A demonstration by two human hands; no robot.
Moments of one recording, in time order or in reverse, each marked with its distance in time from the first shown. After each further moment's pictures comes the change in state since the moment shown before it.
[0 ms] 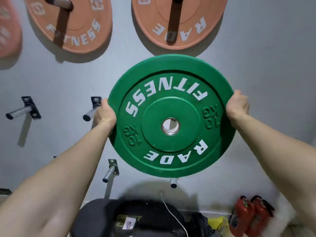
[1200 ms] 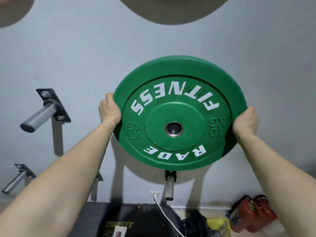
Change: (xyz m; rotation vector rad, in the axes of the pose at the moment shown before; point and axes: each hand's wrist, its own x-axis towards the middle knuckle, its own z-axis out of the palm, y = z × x) left_hand 0.177 -0.039 0.270 0.037 -0.148 0.121; right_hand 0.189 0.126 0.185 -0.265 0.061 0.124
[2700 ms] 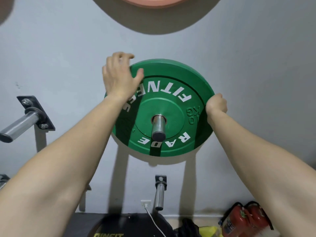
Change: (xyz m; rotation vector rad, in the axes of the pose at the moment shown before) left_hand 0.011 0.122 0.054 0.495 0.188 0.775; right_hand 0.055 -0.067 0.040 0.305 -0.149 0.212
